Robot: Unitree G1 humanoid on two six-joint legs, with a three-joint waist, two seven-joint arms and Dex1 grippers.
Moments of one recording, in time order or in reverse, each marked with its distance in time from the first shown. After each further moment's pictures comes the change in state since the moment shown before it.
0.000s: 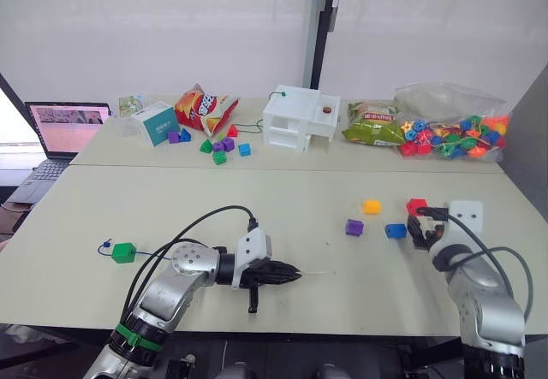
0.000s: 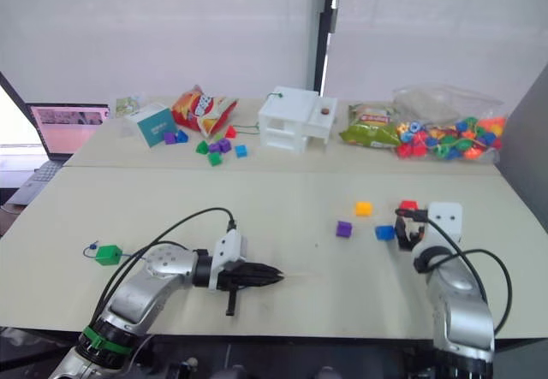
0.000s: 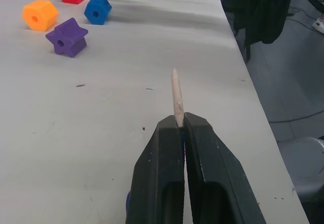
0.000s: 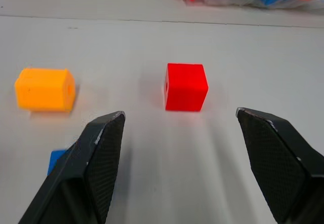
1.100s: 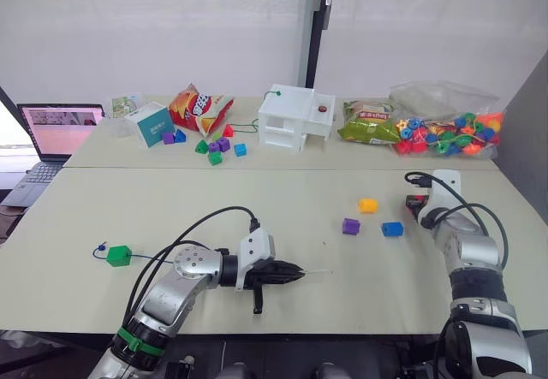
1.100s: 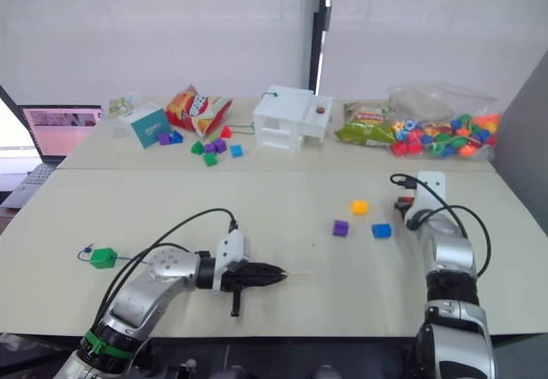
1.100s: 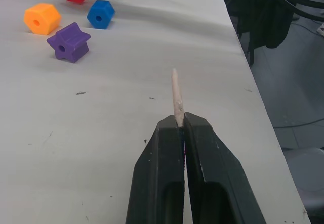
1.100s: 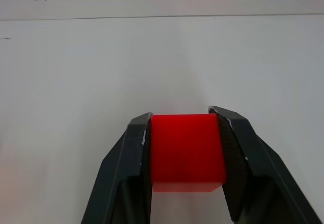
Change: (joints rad) left arm 0.009 -0.015 -0.008 -0.026 -0.001 0.023 0.045; right arm -0.384 -0.130 0.082 0.612 -0.028 -0.107 0.035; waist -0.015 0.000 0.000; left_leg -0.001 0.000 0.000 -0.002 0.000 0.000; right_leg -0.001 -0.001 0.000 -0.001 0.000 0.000
